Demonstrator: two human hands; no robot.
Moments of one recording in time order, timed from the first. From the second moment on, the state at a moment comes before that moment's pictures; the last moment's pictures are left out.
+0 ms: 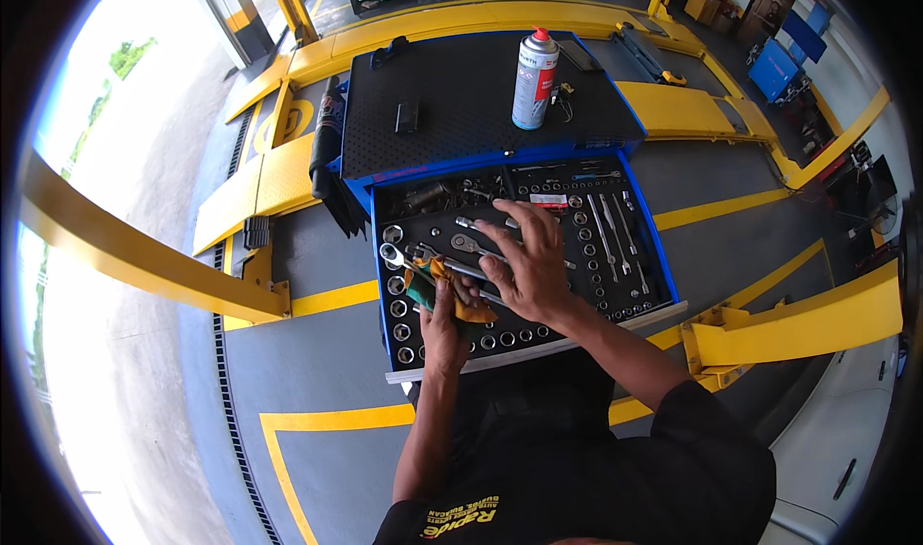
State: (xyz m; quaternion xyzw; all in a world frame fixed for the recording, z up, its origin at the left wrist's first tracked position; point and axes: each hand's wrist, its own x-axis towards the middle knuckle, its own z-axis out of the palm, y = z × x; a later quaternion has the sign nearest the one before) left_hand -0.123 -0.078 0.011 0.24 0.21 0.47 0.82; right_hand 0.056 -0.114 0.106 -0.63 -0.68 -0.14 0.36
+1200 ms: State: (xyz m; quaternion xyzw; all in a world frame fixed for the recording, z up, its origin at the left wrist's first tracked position) left_hand -0.154 -0.083 0.010 0.69 0.38 0.46 0.42; right_hand 0.469 0.004 0.112 -0.84 -0.37 0.08 0.38
